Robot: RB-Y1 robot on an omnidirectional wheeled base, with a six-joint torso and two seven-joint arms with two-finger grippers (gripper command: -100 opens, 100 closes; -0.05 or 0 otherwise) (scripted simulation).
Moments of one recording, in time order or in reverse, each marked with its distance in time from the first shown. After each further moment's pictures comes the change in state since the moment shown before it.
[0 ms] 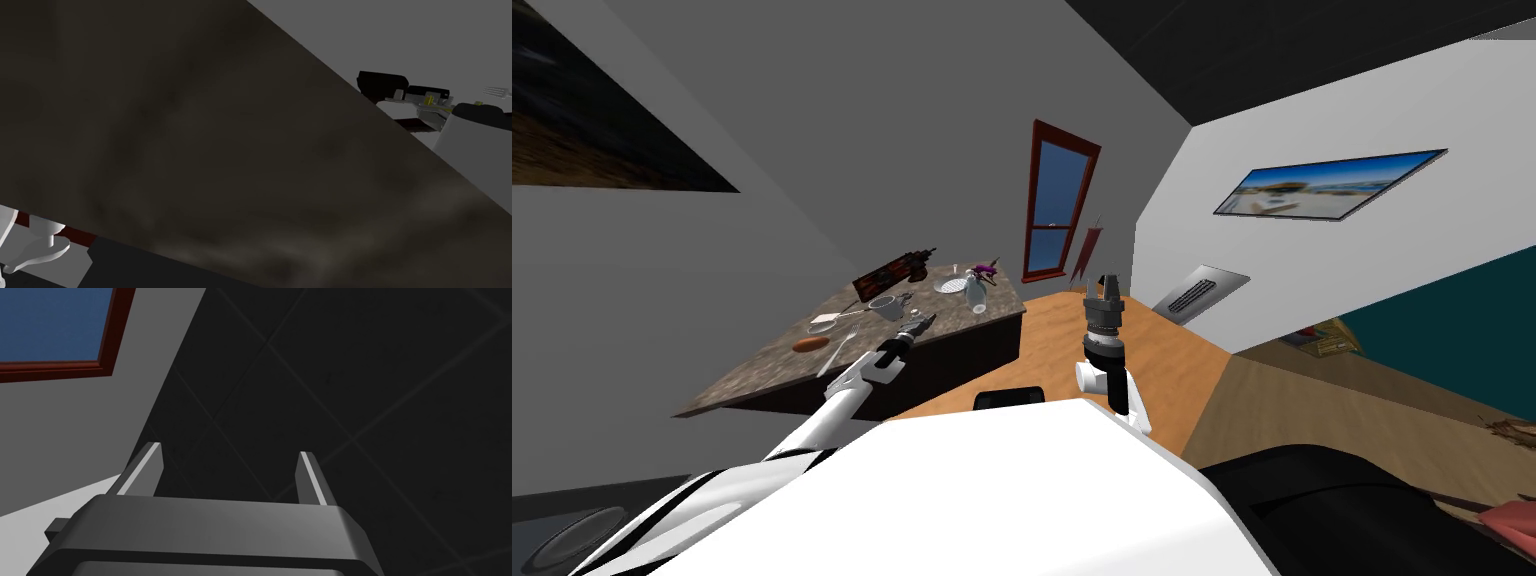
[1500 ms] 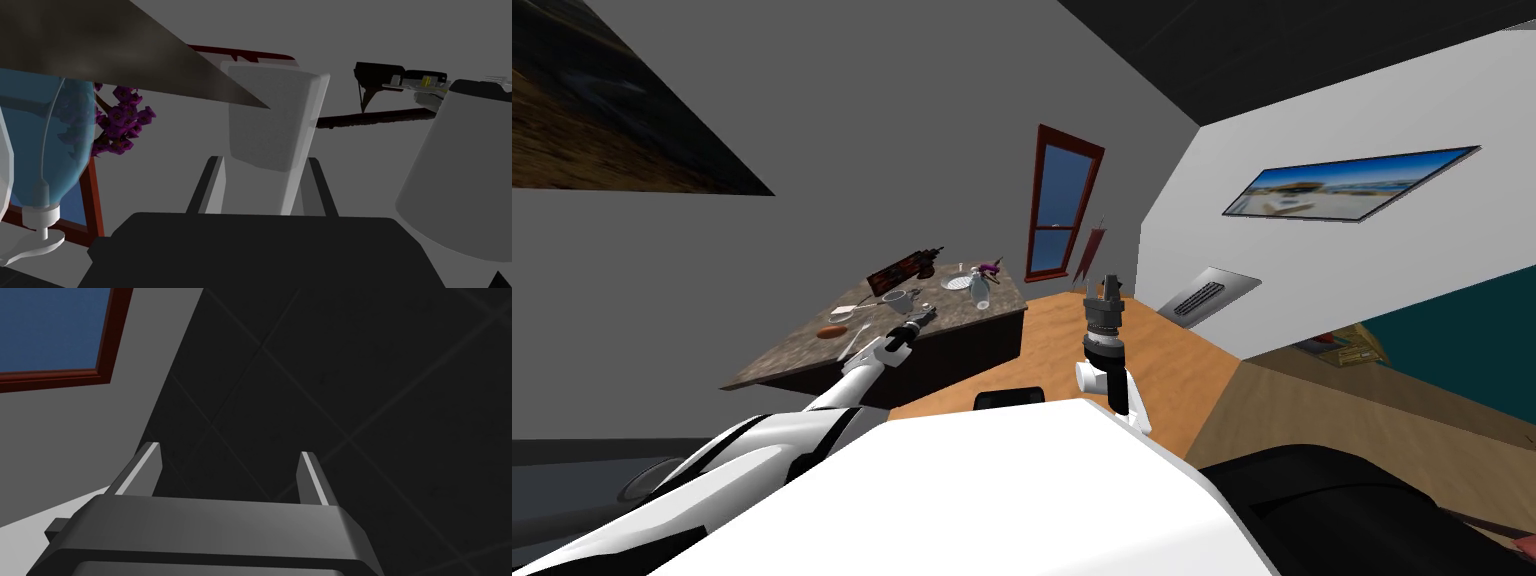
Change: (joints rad) left arm -0.200 0.016 -0.055 0.226 0.013 -0.042 -0.021; right arm 0.000 0.000 0.000 0.000 0.000 0.000 0.000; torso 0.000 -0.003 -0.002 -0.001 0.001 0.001
